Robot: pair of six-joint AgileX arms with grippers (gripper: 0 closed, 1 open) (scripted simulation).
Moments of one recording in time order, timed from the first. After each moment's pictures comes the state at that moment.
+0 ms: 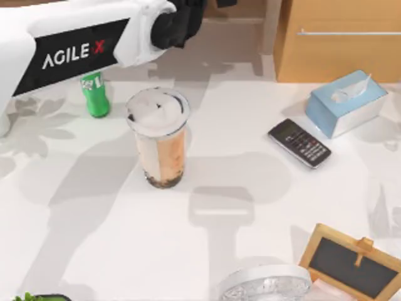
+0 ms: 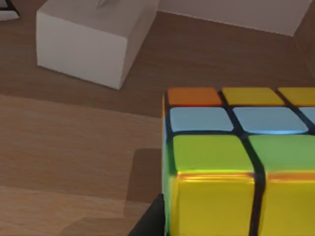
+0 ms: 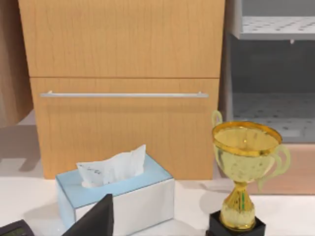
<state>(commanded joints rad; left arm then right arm) -0.56 2.09 1.66 0.04 -0.42 -0.38 0.00 0.00 0.00 0.00 0.00 0.00</state>
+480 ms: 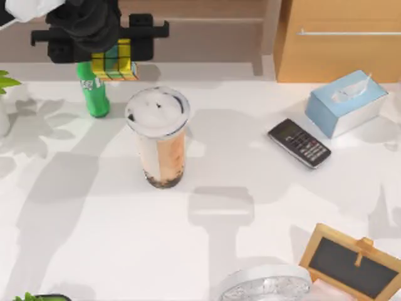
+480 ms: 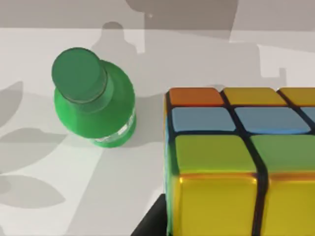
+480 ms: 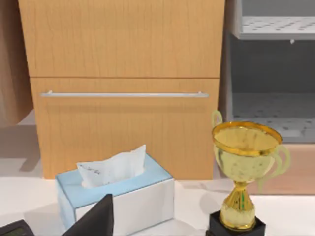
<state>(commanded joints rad) -0.37 1.89 1.64 -0.79 -0.13 -0.32 0.00 0.00 0.00 0.00 0.00 0.00</state>
